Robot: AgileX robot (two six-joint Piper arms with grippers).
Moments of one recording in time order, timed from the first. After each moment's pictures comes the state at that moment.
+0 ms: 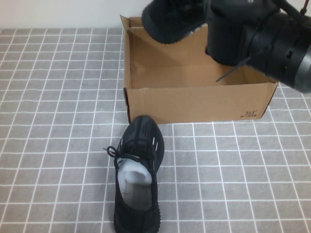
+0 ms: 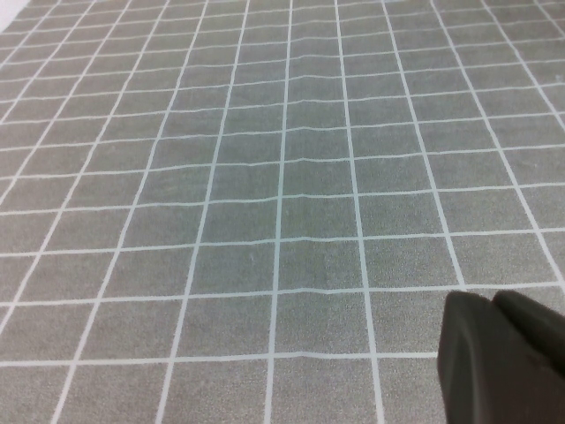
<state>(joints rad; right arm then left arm) 0.69 1.73 -1.69 1.40 -0.61 -1.89 -0.03 -0.01 0.03 0.15 0.37 -0.10</state>
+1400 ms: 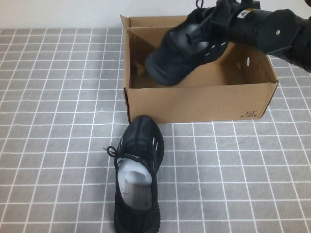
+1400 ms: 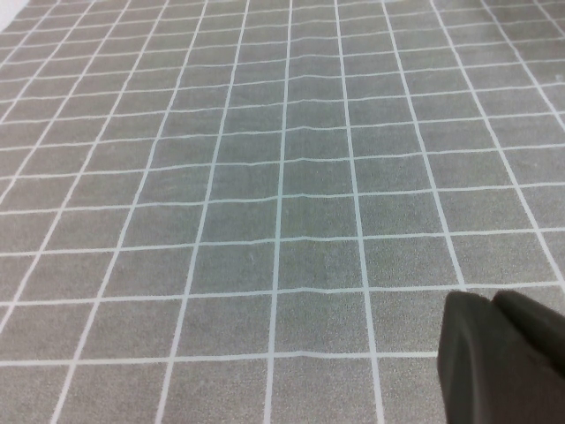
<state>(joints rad) 0.40 1.79 -1.57 0.57 0.02 -0.74 -0.03 -0.01 0.03 0.15 0.37 -0.10</state>
